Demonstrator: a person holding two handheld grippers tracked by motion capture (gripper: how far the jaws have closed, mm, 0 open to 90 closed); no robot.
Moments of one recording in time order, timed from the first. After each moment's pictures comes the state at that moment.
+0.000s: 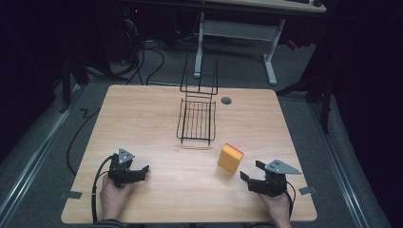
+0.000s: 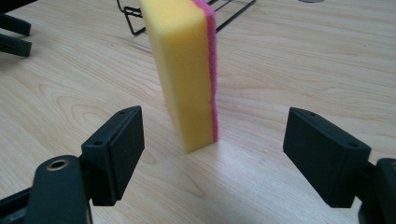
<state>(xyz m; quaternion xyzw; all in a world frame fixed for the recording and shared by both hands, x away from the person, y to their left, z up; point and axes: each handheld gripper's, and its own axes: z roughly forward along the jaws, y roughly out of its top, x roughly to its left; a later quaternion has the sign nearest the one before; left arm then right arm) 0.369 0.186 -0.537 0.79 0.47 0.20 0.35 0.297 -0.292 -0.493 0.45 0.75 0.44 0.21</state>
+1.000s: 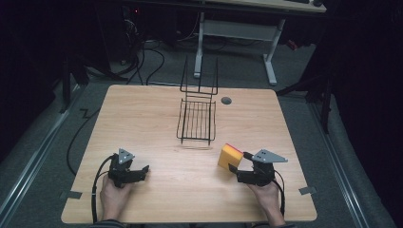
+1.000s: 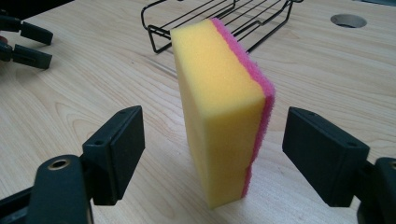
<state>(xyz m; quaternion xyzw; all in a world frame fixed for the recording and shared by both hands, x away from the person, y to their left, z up) 0.369 0.186 -0.537 0.79 0.47 0.19 0.35 0.327 -0.263 -0.483 0.42 0.77 0.45 0.20</state>
